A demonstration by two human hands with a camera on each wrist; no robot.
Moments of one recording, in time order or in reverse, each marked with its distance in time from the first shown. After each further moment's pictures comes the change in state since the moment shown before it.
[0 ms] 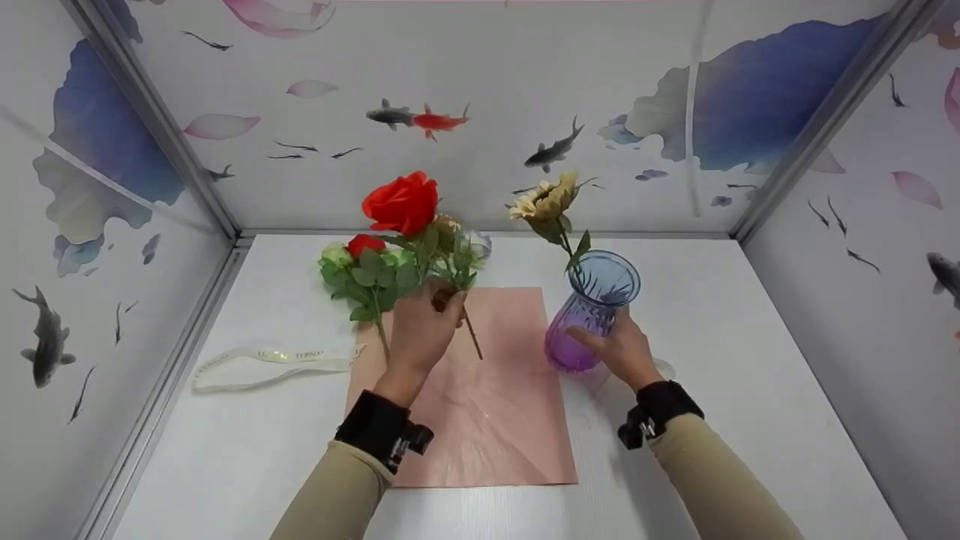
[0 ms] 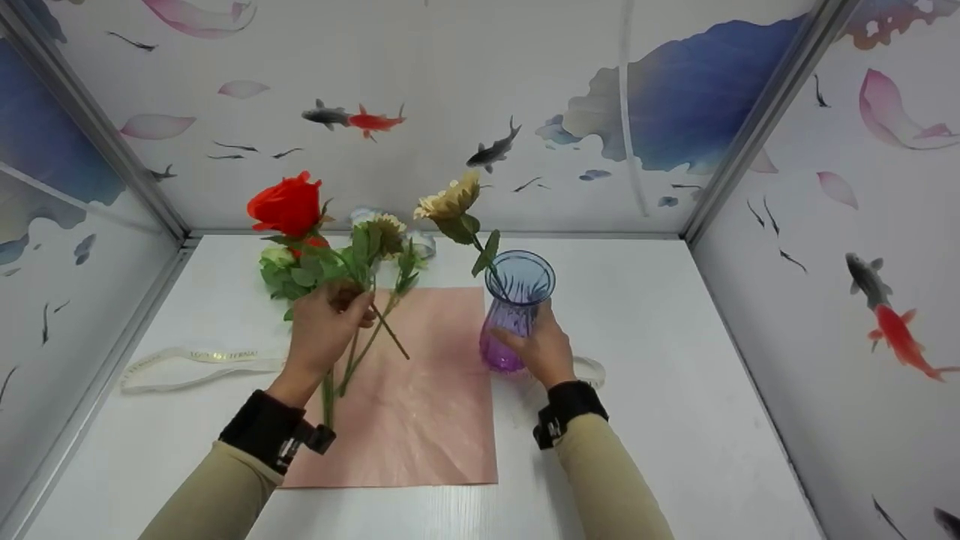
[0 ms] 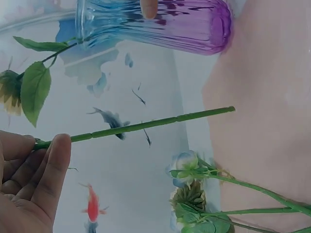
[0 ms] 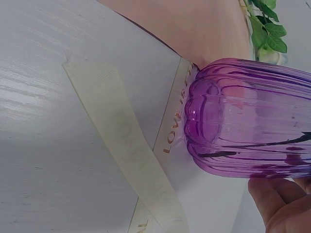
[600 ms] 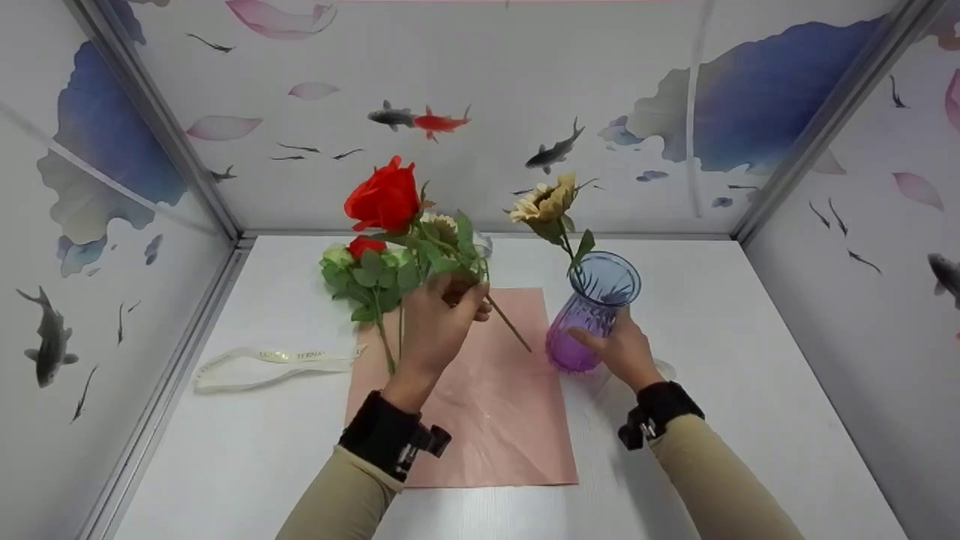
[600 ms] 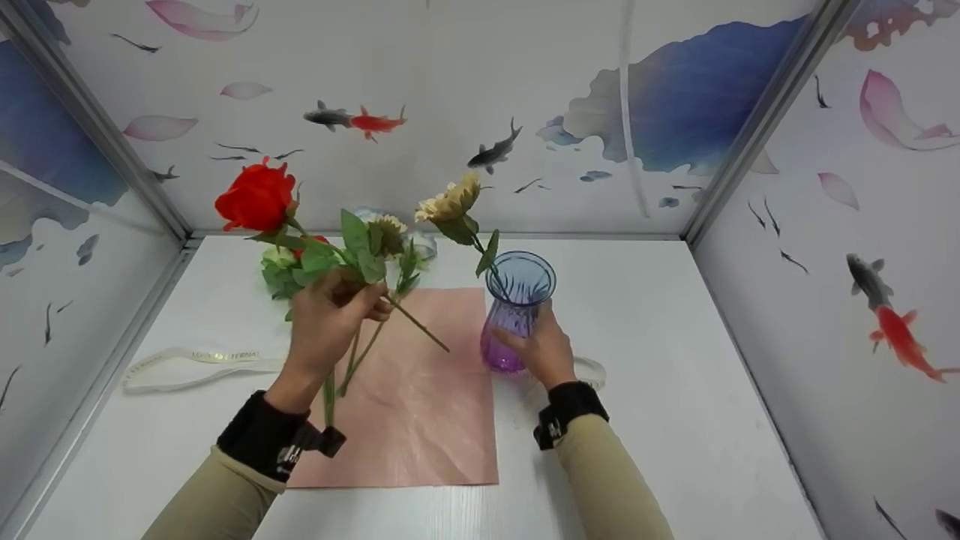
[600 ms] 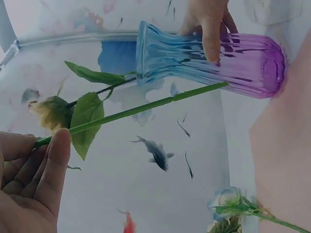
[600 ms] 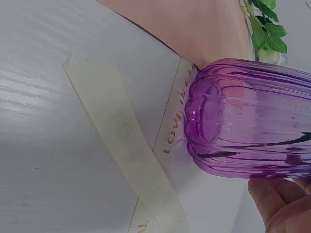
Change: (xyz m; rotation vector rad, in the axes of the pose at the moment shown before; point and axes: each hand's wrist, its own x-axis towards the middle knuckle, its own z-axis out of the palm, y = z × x) left_hand -0.001 0.045 -0.003 -0.383 0.012 0.071; right_hand 0.000 0.001 0.000 -0.037 0.010 -0.022
